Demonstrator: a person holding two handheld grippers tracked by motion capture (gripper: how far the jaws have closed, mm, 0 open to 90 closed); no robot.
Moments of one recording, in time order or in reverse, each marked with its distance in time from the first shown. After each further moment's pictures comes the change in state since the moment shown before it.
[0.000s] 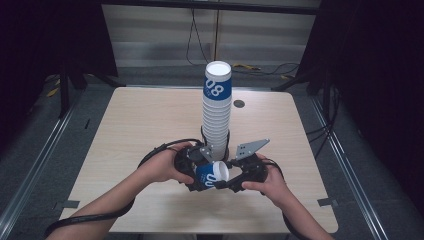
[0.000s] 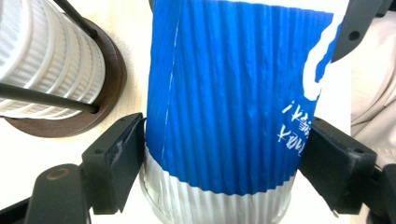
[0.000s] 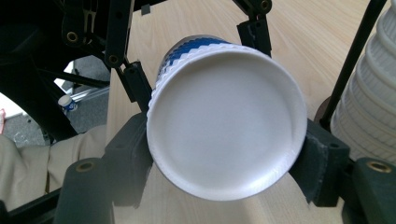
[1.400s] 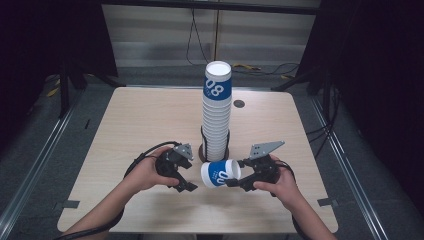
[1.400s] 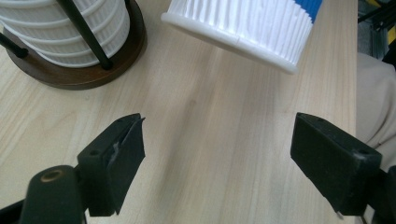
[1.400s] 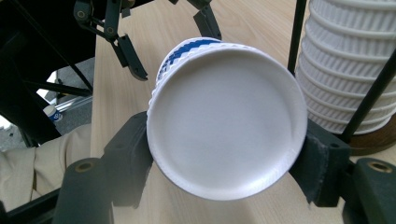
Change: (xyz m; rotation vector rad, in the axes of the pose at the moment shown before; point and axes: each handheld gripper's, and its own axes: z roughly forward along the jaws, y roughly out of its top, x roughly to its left) left arm 0.005 -0.058 0.005 -0.213 0.004 -0.203; right arm -0.007 -0.020 -0.026 -0.029 -0.069 0.041
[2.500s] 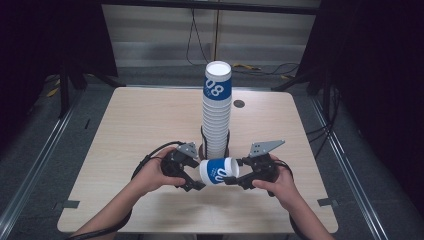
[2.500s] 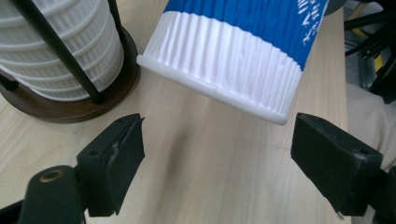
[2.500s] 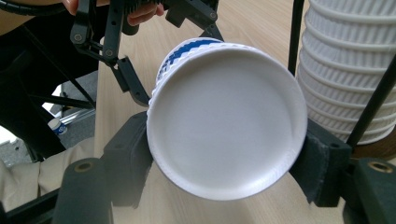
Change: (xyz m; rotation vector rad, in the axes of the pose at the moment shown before) left arm -0.003 0.009 0.008 -0.093 -0.018 -0.011; right arm -0.001 0.002 0.002 -0.043 0.008 0.031
